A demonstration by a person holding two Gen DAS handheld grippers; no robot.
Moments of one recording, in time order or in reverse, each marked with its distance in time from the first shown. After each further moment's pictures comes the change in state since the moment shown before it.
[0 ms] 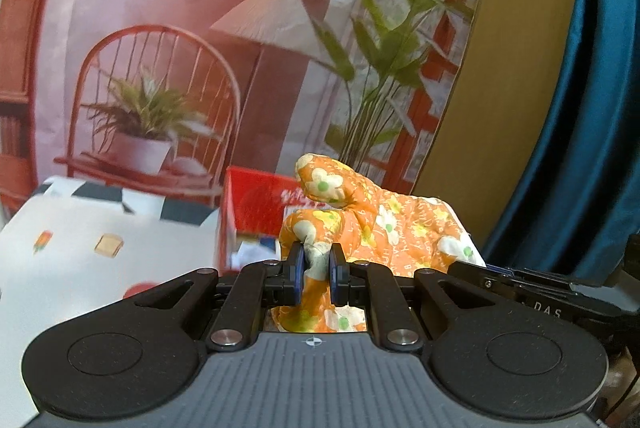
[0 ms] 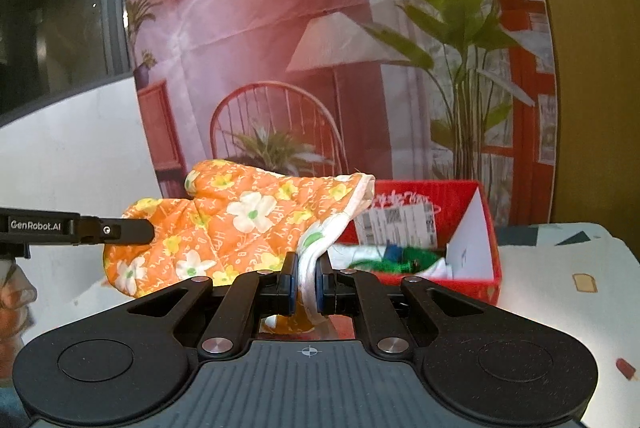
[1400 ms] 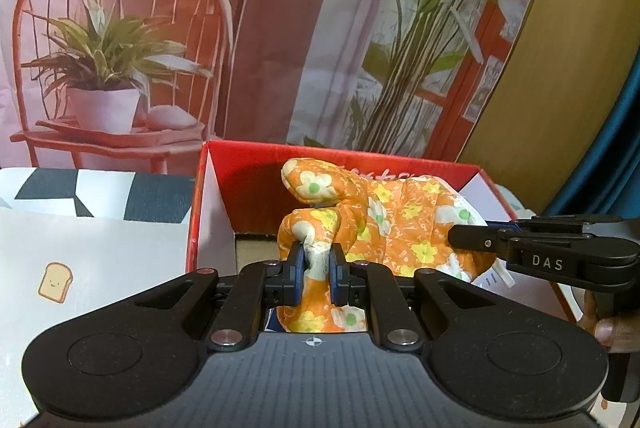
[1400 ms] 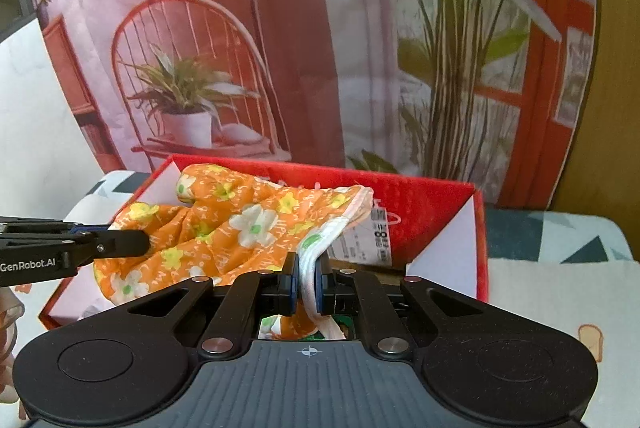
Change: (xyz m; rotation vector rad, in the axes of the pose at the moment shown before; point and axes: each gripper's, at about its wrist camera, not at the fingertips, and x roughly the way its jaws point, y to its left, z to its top) left arm 0.207 0.031 0.053 0.015 0.319 0.053; right arm 0.205 -0.093 0.068 0.029 0.361 -0.114
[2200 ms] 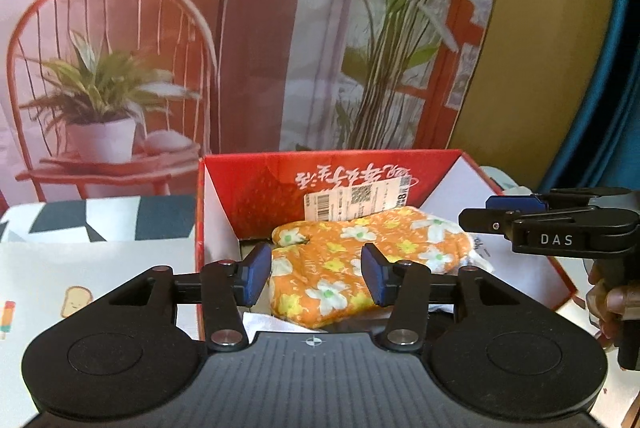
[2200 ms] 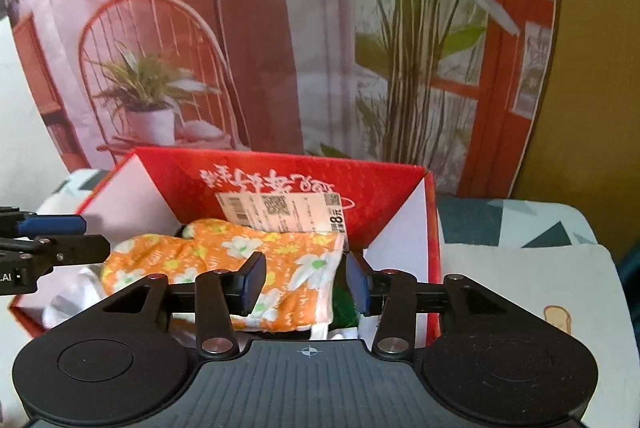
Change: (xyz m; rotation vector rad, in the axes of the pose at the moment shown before) left arm -0.035 -0.014 -0.007 0.131 -0.038 0.006; right arm -0.028 -0.004 -0.014 0.015 -0.055 -0.094
